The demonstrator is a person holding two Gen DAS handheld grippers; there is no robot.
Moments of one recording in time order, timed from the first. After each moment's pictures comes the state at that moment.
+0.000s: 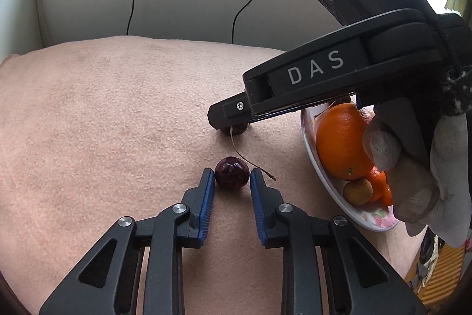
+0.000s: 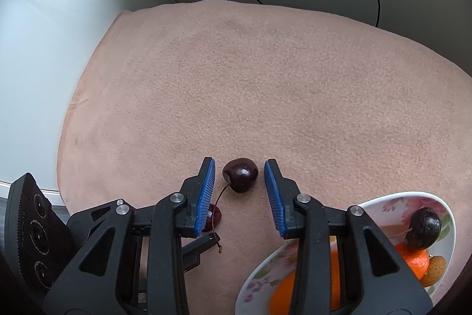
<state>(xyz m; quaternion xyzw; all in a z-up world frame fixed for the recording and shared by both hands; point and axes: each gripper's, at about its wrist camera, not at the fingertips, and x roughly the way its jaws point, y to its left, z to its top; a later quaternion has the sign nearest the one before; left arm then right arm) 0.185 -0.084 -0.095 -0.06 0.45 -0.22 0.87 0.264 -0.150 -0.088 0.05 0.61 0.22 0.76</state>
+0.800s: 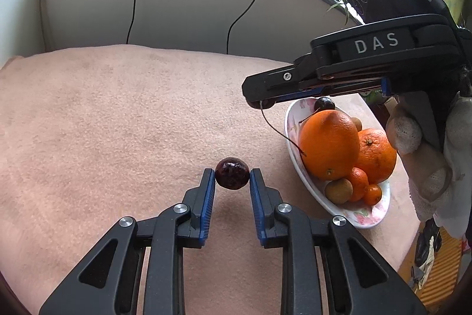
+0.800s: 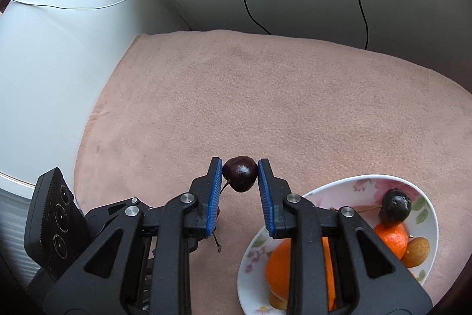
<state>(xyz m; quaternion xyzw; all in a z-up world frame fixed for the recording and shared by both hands) 0.160 -0.074 -0.083 -0.07 0.43 -0.24 0.87 0.239 -0.191 -0.046 0.08 0.56 0.23 0.79</state>
